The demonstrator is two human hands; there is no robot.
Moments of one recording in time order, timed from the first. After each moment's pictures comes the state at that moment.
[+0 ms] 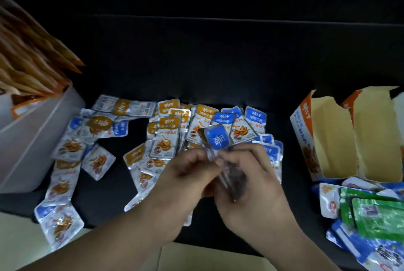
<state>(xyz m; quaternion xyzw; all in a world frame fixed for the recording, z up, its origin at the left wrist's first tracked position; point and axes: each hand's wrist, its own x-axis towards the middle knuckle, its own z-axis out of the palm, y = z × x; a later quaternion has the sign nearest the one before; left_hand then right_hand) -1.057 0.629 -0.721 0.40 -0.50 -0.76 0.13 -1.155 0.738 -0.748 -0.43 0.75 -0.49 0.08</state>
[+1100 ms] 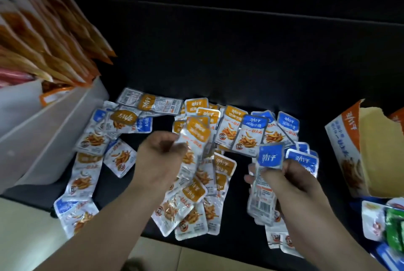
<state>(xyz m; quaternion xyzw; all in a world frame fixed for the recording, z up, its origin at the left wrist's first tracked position) -1.007 0.528 -0.772 0.58 -0.57 -0.53 0.24 -1.151 0.706 -0.746 -0.06 0.69 -0.59 0.42</state>
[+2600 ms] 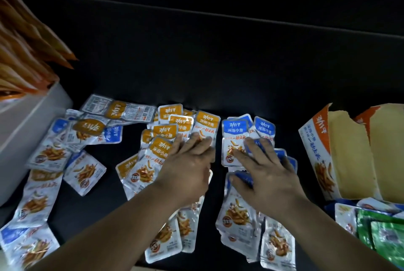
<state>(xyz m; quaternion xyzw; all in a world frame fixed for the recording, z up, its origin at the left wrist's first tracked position) -1.074 0.538 -0.836 0.19 -0.97 -0.16 0.03 -1.228 0.699 -0.812 -0.48 0.86 0.04 0.15</state>
